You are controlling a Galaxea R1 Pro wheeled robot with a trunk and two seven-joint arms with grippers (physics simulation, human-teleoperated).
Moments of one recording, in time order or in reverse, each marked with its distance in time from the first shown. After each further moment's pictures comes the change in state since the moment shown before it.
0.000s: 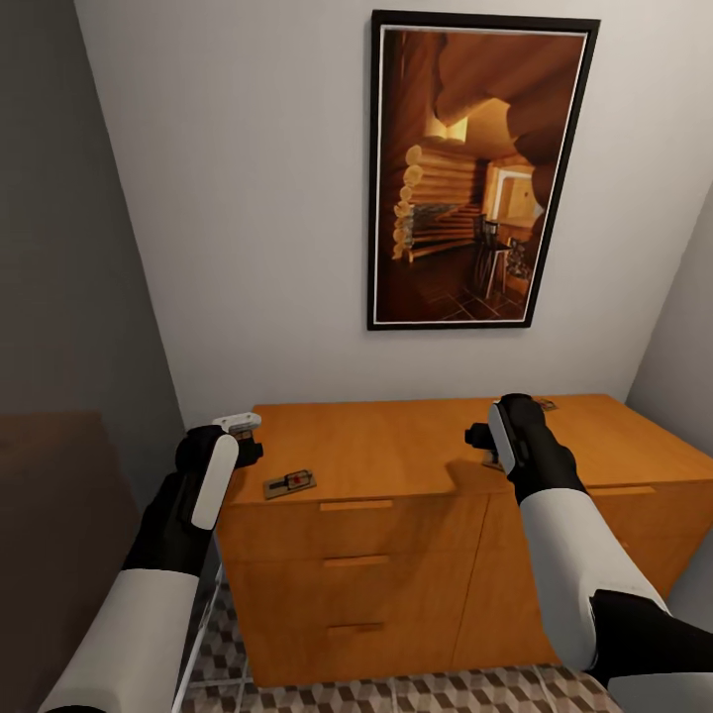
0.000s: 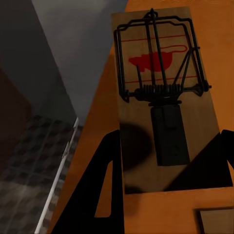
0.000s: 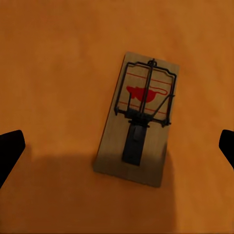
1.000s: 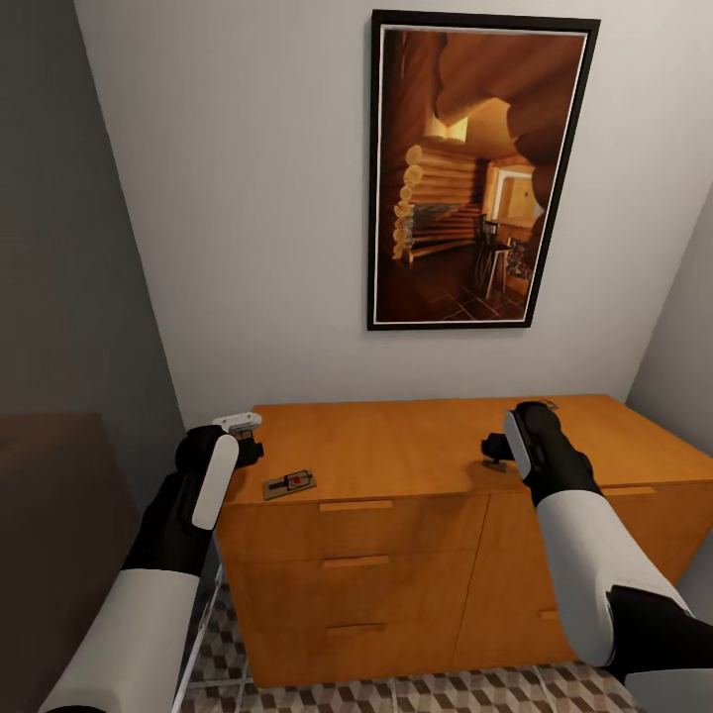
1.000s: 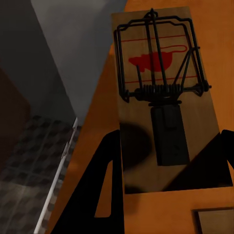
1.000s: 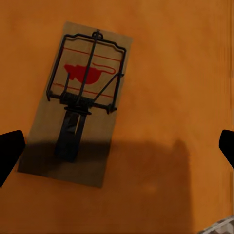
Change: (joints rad) left arm 0.000 -0.001 0.000 0.000 0.001 -0.002 0.000; right arm 0.000 -0.063 -0.021 0.070 -0.001 -0.009 0.000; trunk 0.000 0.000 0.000
